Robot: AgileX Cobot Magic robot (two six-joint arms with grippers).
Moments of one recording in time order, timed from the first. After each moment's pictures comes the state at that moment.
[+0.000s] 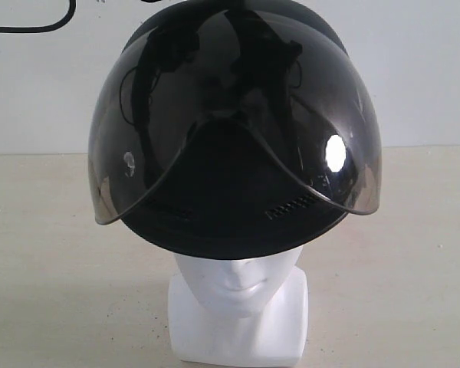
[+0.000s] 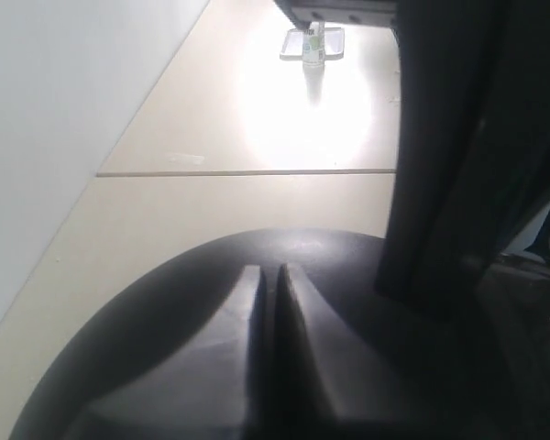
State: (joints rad) left arm -0.19 1.68 -1.69 -1.22 1.22 1.44; right arm 0.64 1.48 -1.88 0.28 1.22 -0.20
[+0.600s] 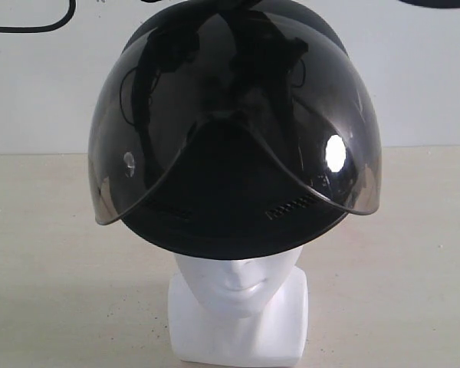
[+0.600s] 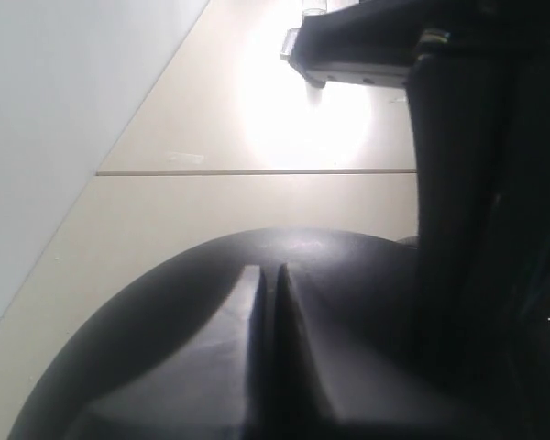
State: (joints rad) left arm -0.19 1.68 -1.69 -1.22 1.22 1.43; right arm 0.64 1.48 -1.83 0.34 1.22 -0.17
